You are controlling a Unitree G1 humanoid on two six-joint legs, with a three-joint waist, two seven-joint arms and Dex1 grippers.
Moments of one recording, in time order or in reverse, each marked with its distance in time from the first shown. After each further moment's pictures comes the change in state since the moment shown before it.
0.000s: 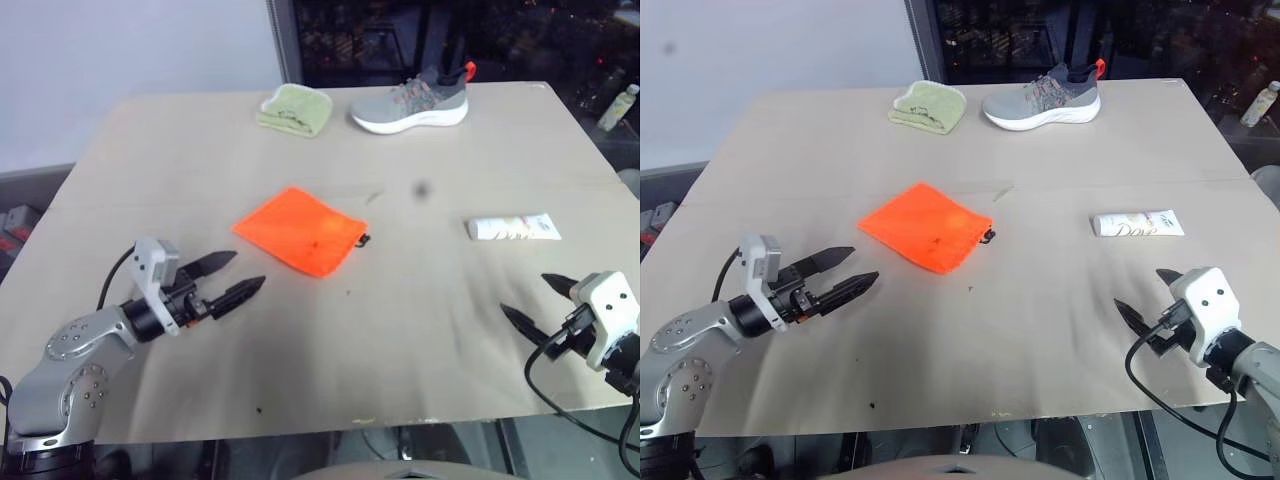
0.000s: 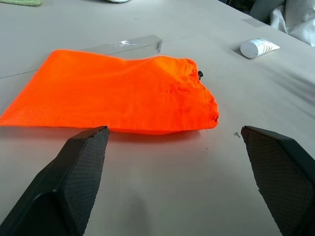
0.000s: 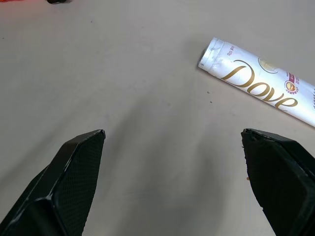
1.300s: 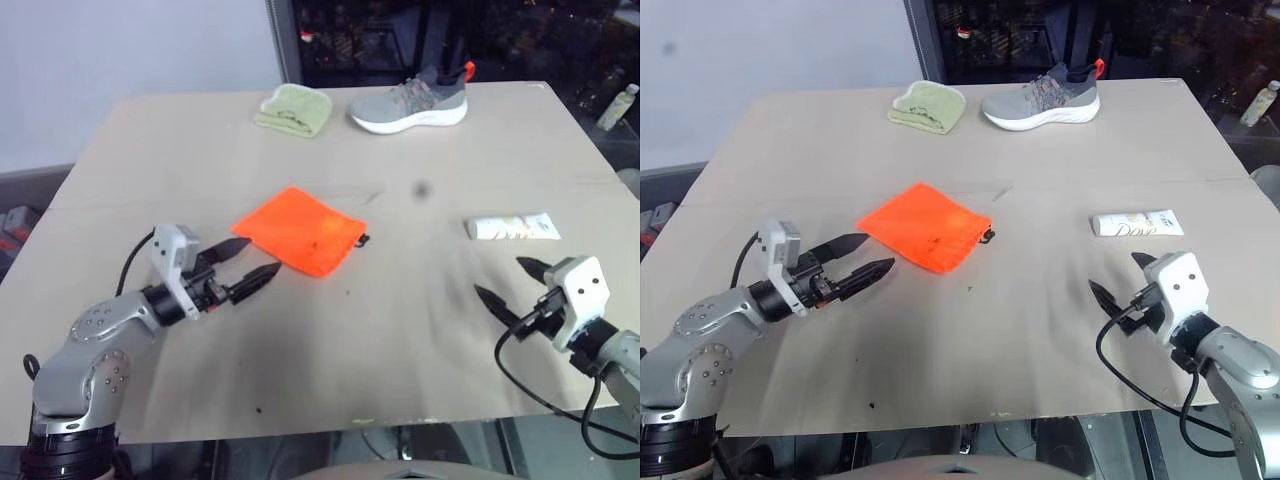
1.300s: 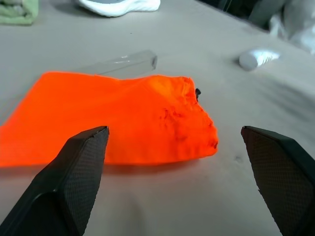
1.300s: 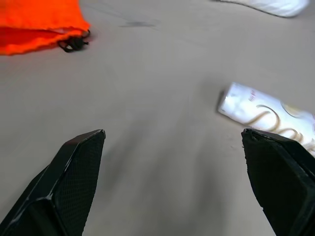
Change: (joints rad) left arm -0.083 -0.028 -0.082 -0.044 0.078 -0.004 0.077; right arm -0.130 0.075 0.135 -0.053 0.000 0.050 -0.112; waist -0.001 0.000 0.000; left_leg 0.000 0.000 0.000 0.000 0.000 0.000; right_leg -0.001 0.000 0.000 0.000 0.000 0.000
